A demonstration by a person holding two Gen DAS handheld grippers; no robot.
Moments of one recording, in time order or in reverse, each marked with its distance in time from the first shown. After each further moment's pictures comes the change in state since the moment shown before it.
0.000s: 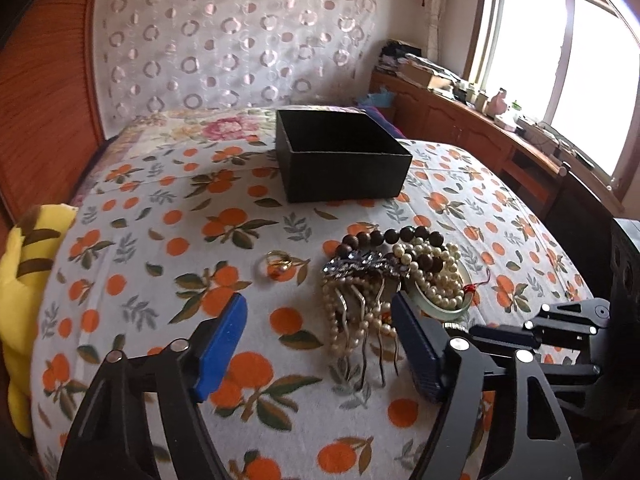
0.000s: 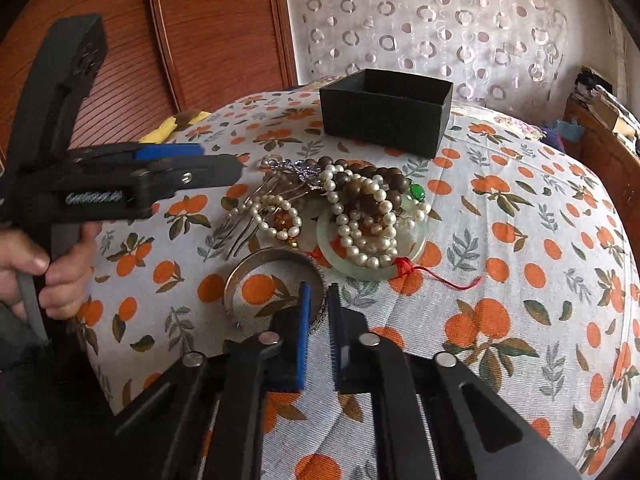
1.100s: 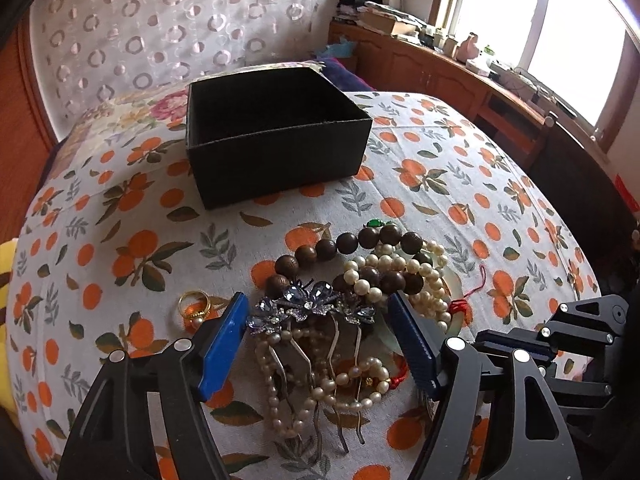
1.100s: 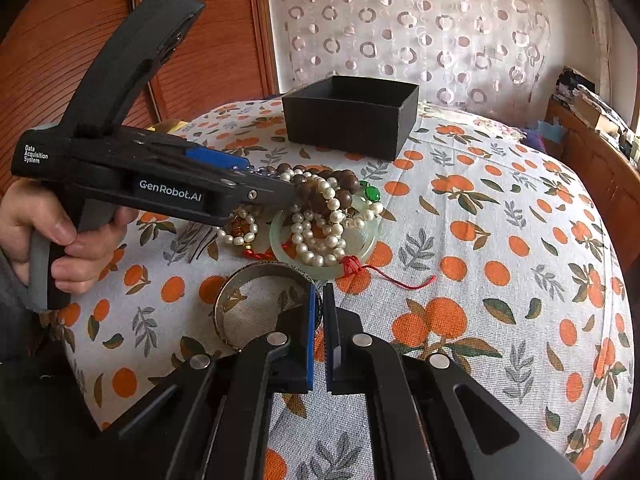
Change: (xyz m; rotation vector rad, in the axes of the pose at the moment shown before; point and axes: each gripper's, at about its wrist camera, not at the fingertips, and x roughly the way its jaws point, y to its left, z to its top) left arm 0.061 -0.036 0.033 0.130 0.181 -0.076; right arm -0.005 -0.022 -0.004 0.028 -0.025 -0.047
